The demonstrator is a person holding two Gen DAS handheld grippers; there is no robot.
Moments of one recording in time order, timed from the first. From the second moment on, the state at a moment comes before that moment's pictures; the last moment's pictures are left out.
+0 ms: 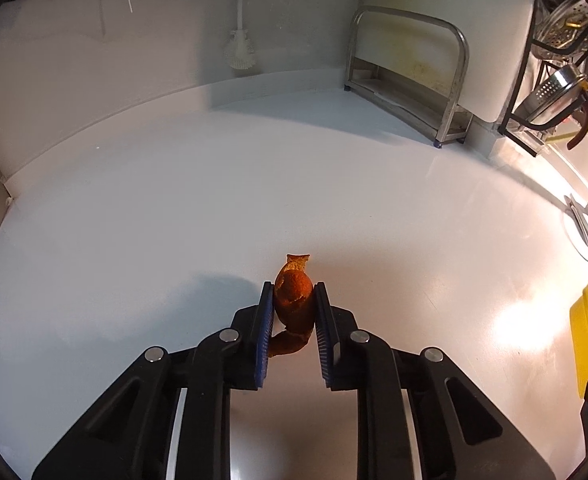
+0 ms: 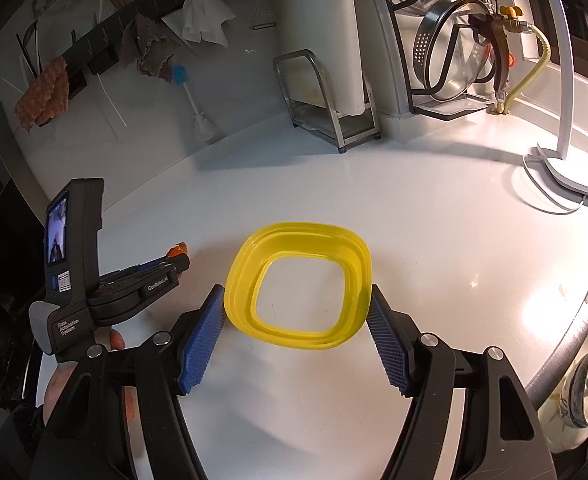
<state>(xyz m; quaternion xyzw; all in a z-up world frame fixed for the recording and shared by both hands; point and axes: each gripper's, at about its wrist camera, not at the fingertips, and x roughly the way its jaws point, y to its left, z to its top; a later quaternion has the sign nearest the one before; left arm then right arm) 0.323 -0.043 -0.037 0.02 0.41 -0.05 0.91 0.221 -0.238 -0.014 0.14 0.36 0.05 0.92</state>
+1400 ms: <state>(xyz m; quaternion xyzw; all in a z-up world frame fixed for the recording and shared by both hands) -0.013 -0.056 -0.061 0.06 0.40 -0.18 0.90 -0.086 -0.216 -0.071 0.18 0.39 0.03 0.90</state>
